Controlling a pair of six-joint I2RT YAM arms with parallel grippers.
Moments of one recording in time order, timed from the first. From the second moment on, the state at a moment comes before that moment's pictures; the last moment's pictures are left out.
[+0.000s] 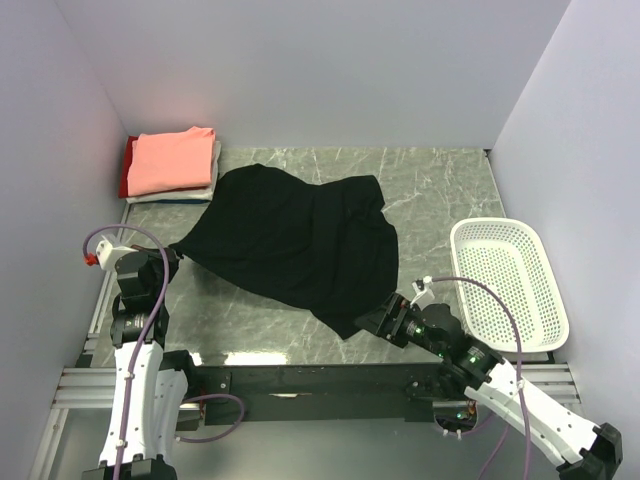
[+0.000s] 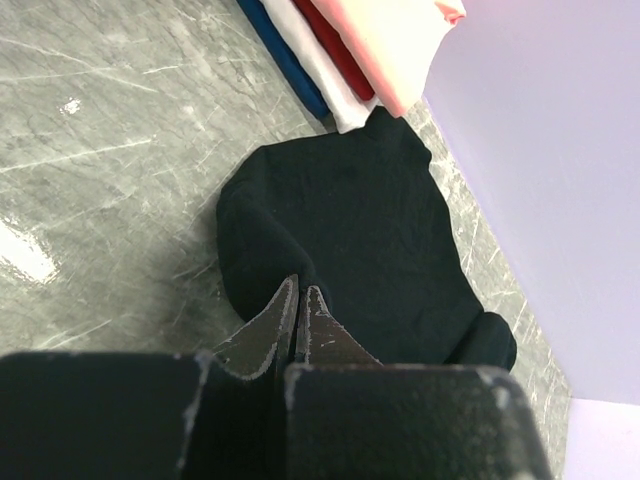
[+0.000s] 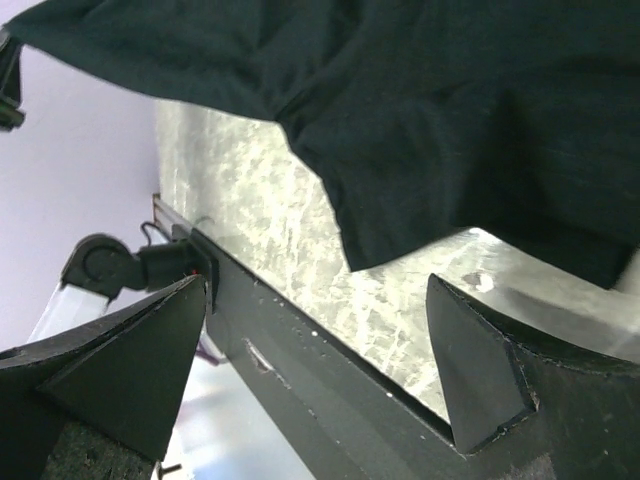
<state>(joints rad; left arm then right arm) 0.18 0.54 0.46 -0.25 -0.13 -0.89 0.77 0.23 0.04 -0.27 -0.10 1.14</state>
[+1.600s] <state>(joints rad) 0.18 0.57 0.46 -0.25 -0.12 -0.89 0.76 0.51 0.74 -0.67 0.21 0.93</state>
